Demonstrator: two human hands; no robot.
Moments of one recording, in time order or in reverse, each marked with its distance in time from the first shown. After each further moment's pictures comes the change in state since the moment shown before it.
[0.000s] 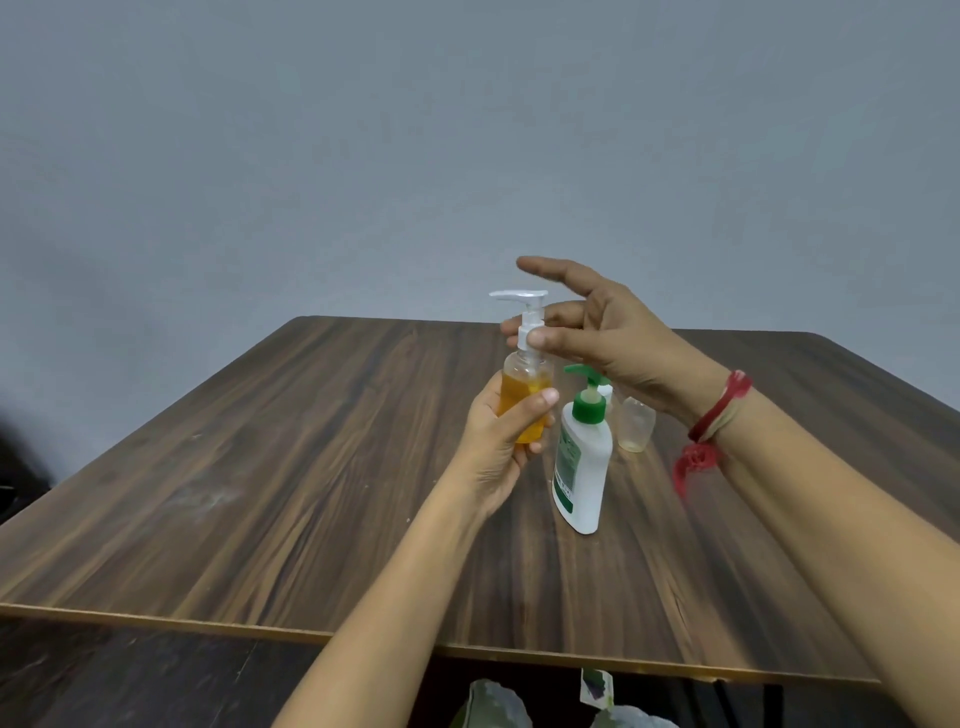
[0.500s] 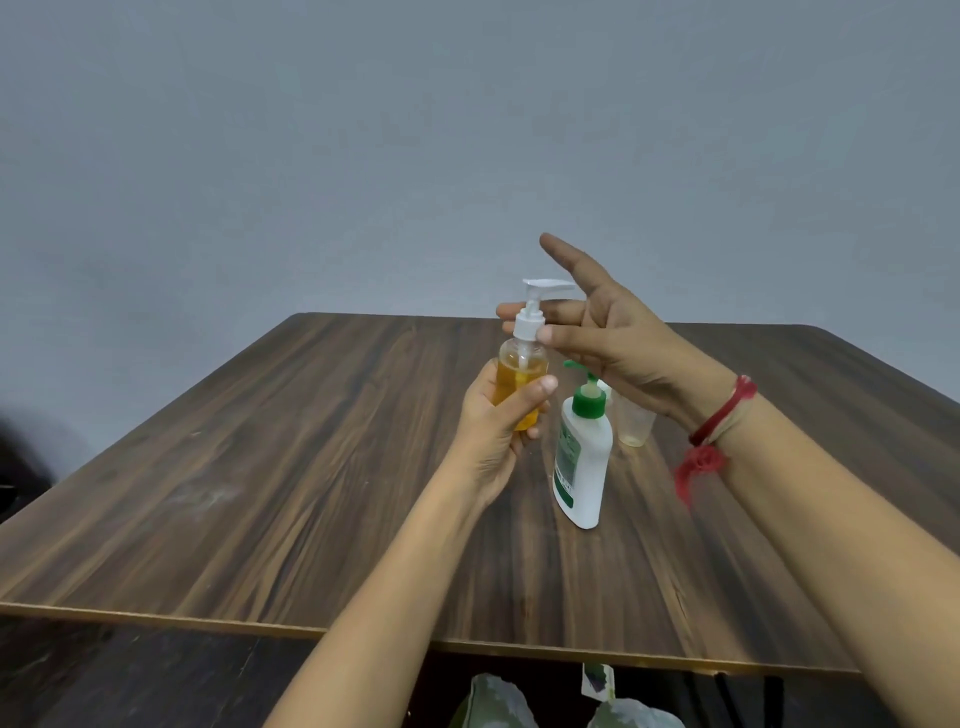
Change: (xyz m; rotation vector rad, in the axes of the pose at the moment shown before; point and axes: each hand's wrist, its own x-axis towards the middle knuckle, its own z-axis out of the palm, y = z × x) left_hand 0.002 0.004 0.001 -0.018 0.026 0.030; right_hand -0.002 0.008 -0.001 0.138 -0.018 0.010
